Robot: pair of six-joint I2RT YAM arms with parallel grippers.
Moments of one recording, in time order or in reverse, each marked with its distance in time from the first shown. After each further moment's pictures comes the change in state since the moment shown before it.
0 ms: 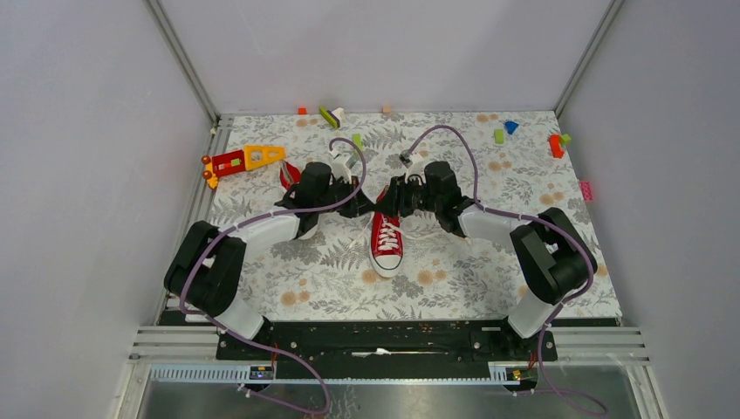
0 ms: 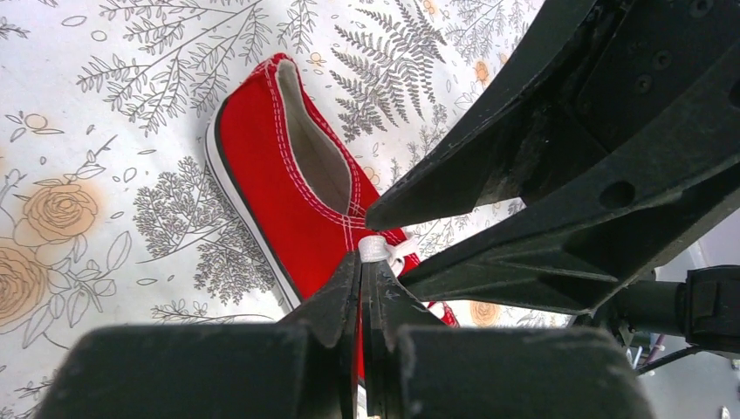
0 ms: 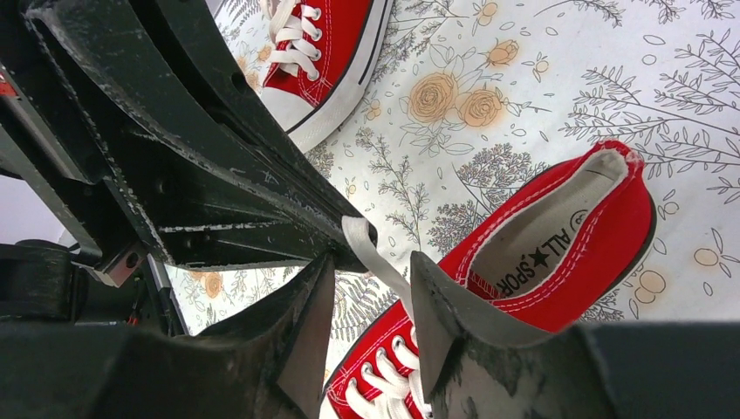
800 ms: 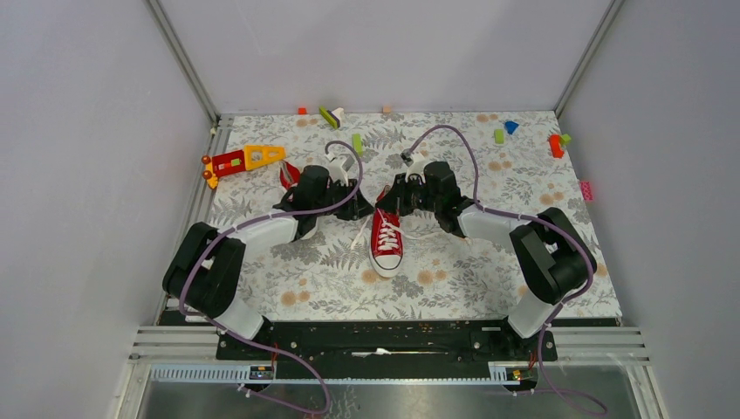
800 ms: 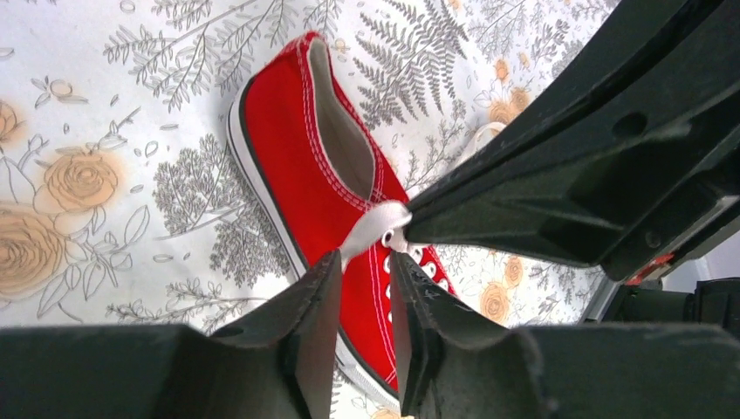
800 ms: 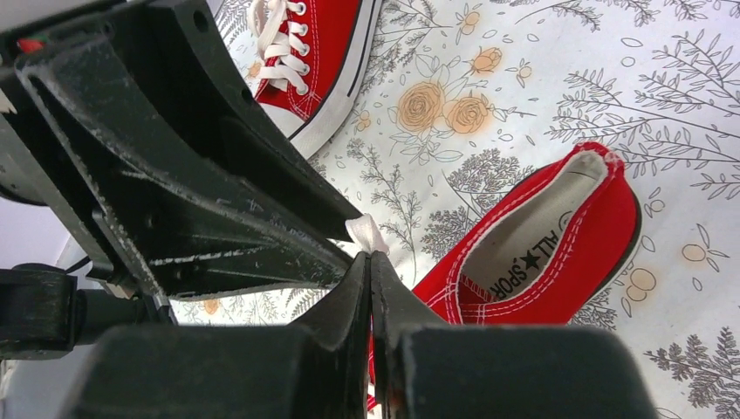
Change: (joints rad) left arm 0.008 -0.002 -0.020 0.005 -0.013 -0.018; right arm 0.005 0.002 0.000 0.014 0.037 0.029
